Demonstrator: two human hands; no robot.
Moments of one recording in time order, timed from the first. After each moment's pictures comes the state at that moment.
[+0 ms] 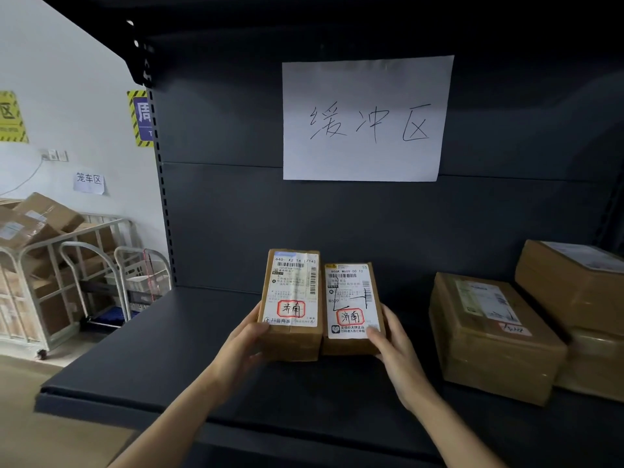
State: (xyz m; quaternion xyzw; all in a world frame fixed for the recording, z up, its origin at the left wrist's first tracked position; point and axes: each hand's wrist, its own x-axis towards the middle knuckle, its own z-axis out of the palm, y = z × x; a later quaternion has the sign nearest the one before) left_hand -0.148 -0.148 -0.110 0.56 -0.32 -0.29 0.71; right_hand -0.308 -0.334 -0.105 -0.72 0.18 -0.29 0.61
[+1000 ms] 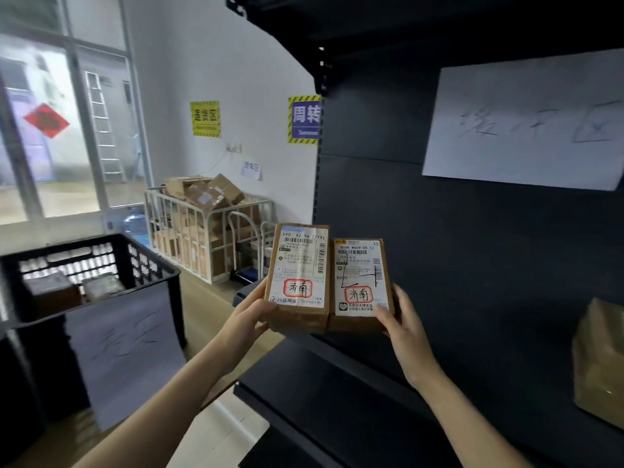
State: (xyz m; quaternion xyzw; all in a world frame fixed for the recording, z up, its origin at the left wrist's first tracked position) left_hand -0.217 0.040 -0.085 0.64 -0.21 -0.09 0.73; right_hand -0.278 -0.196 -0.085 -0.74 -0.02 -0.18 0.65
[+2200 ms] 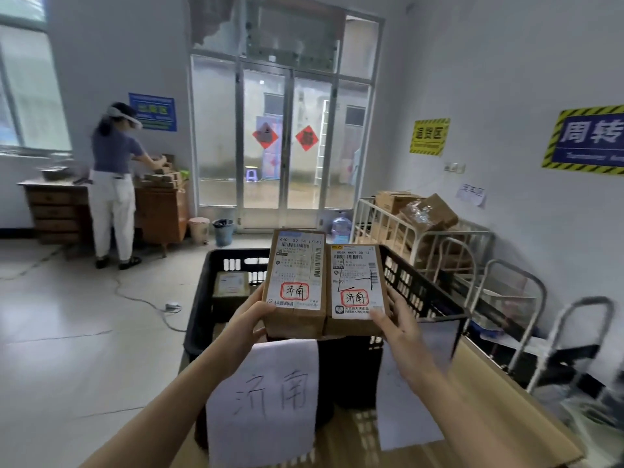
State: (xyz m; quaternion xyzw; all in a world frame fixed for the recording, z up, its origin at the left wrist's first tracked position) left_hand -0.268 0.559 -0.100 0.67 0.04 0.16 0.73; right_hand -0.170 0.337 -0.091 -0.68 -0.27 0.05 0.68
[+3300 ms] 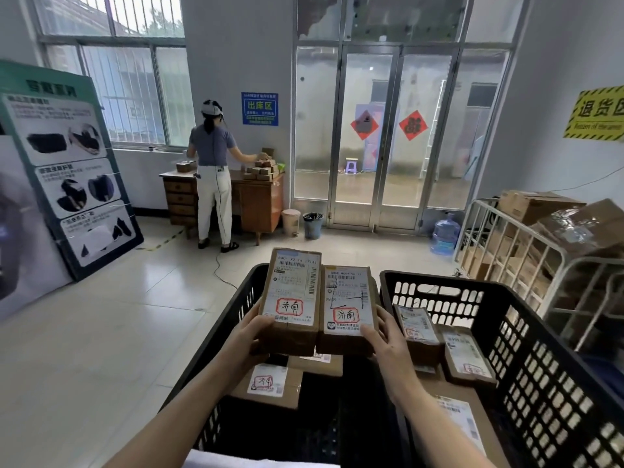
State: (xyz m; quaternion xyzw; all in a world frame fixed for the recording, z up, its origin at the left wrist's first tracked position) left_hand -0.120 0.673 -0.137 0.62 0.24 0.24 0.71; right_hand 0.052 0.517 -0.150 -0.65 -0.30 0.22 0.66
